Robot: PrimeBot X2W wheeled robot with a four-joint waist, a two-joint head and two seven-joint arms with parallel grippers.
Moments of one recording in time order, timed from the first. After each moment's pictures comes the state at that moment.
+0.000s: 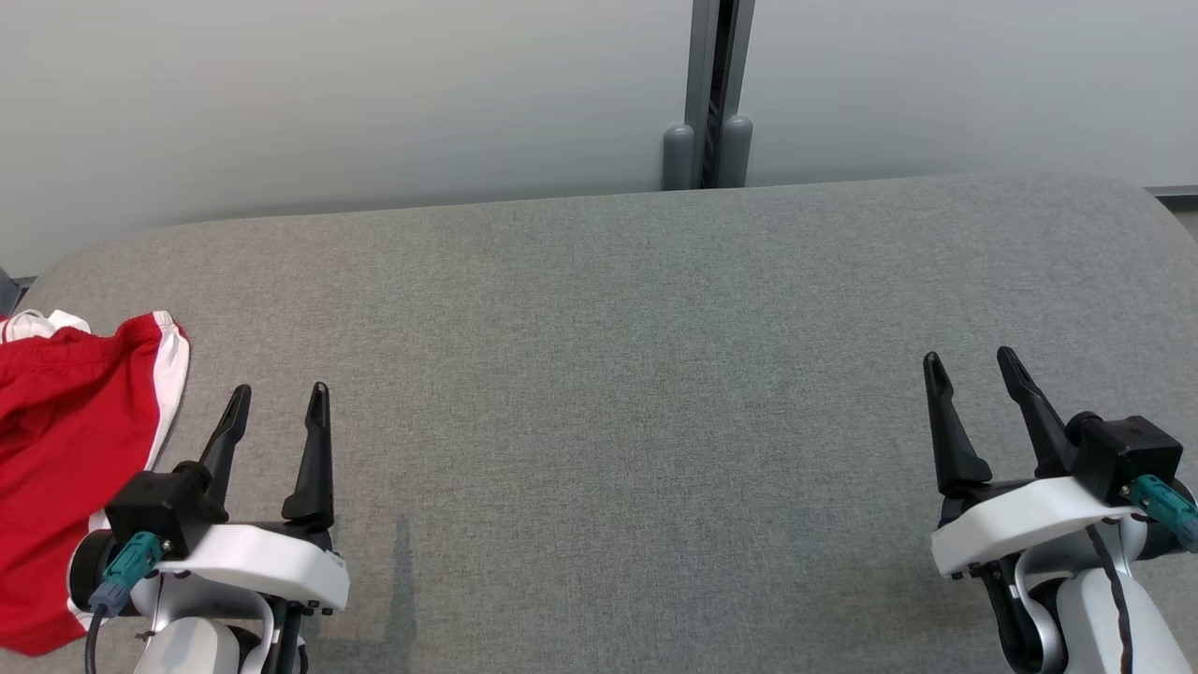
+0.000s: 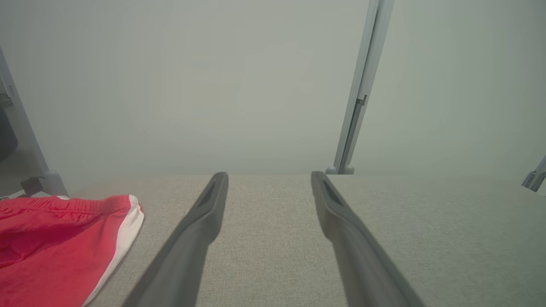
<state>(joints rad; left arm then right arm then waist) -0.13 0.16 -0.07 0.20 -0.32 0.00 -0.17 -0.21 -0.05 0.01 0.25 0.19 0.13 -0.14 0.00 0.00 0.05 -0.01</state>
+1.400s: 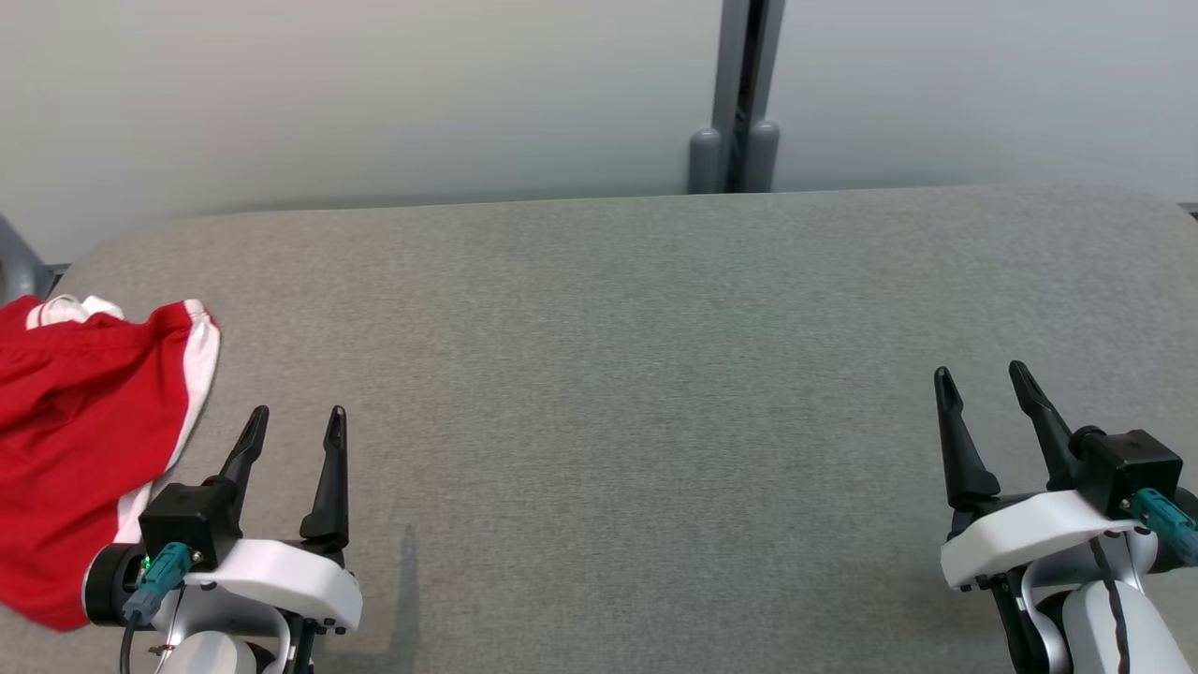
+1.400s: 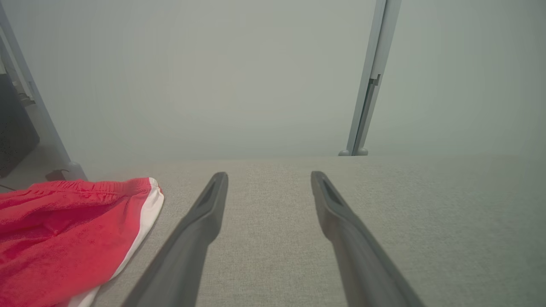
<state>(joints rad) -0.11 0.16 -0.10 0.22 -0.28 0.03 -0.16 -0.20 -0.05 -0.01 0.27 0.13 0.13 -0.16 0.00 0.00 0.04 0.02</state>
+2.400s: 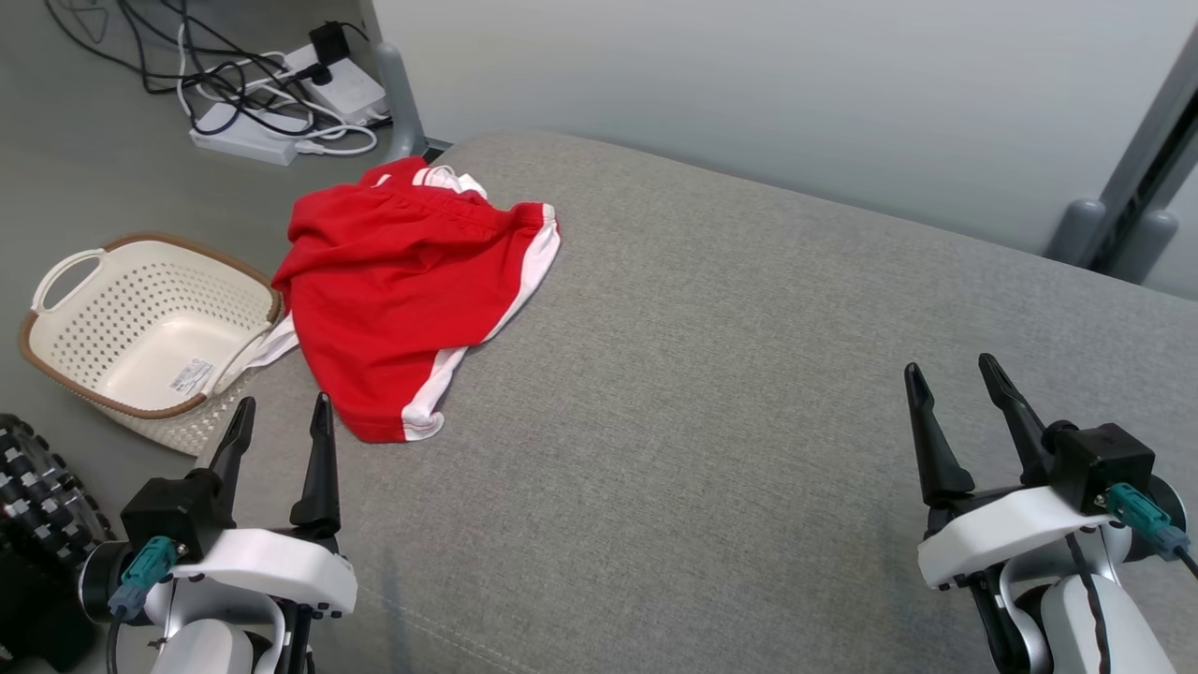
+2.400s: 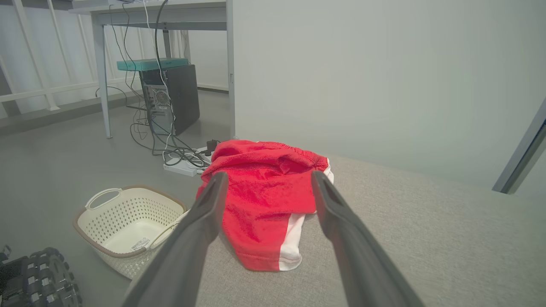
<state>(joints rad) -0.14 0.16 -0.10 0.27 -0.33 0.04 -0.20 -0.21 -0.05 0.04 0.26 0.14 0.13 -0.16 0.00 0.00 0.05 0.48</state>
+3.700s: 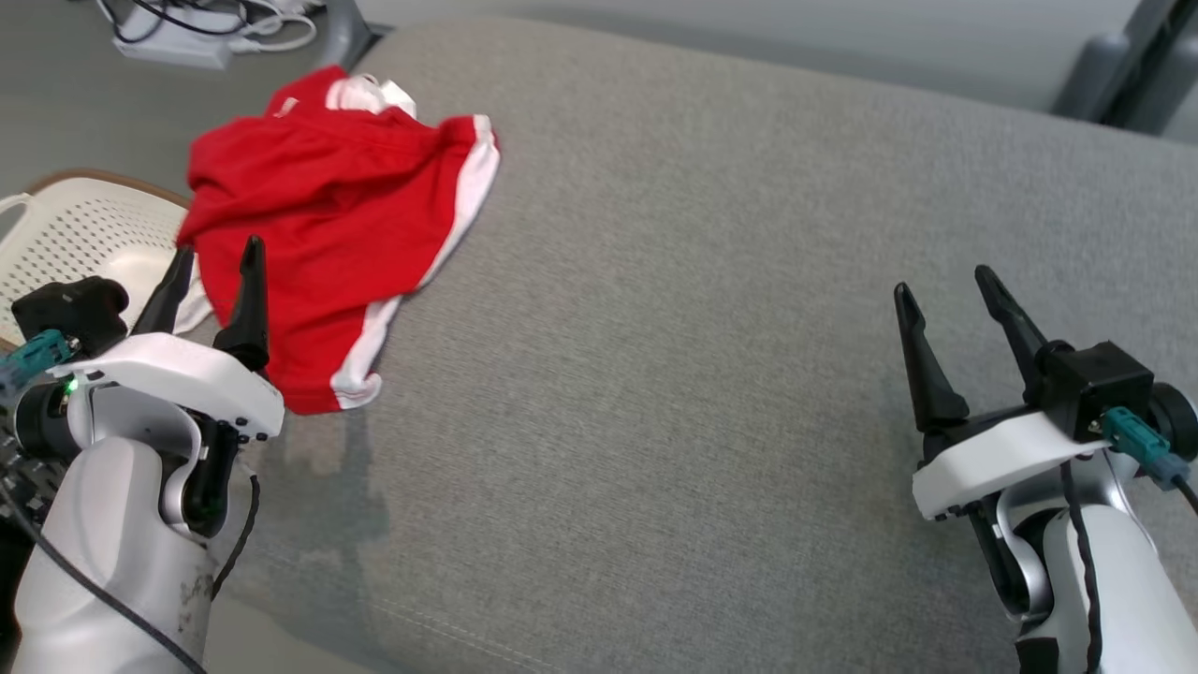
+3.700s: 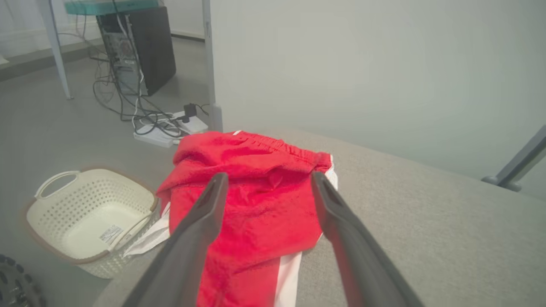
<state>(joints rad) -0.51 0.22 -0.06 0.52 -0.49 -0.06 -0.07 -0.30 -0.05 0.05 0.17 0.06 0.13 -0.08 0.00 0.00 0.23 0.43</state>
